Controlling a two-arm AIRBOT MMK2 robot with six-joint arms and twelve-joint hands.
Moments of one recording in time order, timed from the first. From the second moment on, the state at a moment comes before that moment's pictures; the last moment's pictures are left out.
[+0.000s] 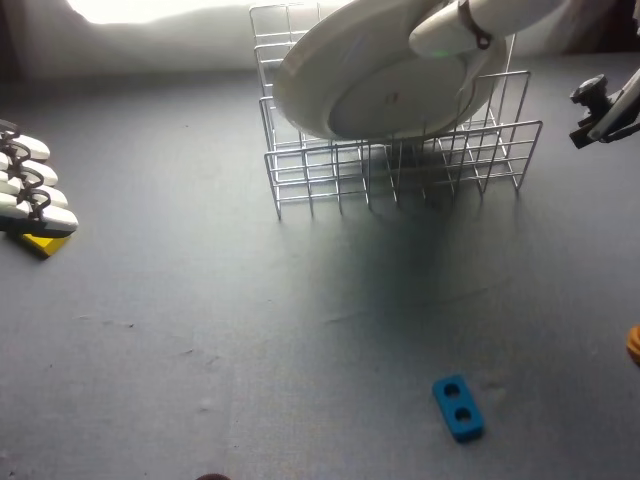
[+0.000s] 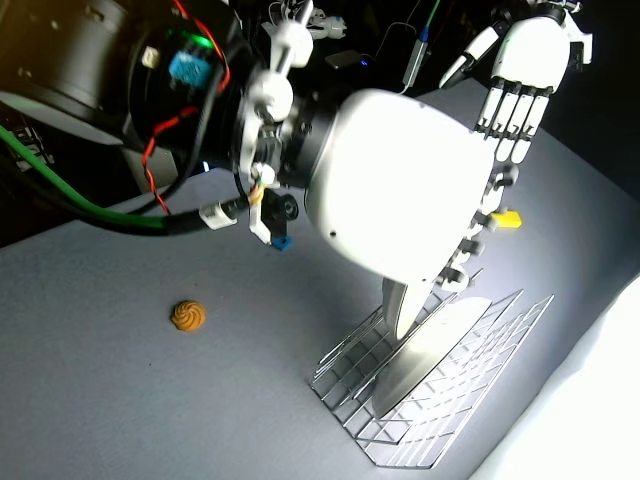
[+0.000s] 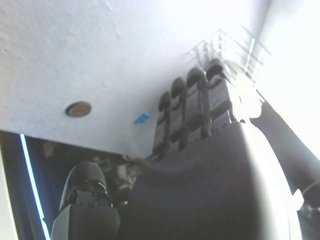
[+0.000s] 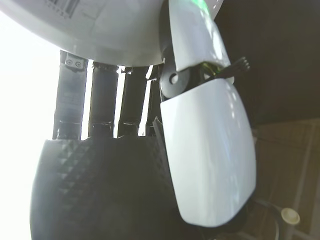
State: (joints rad) left arm 0.35 -0.56 1.24 1.98 -0.90 -0.59; right arm -0.16 -1.06 1.11 0.55 0.06 -0.91
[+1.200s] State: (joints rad) left arm 0.34 -0.56 1.22 1.99 -0.91 -0.60; right arm -0.25 -1.22 1.29 0.46 0.08 -0.91
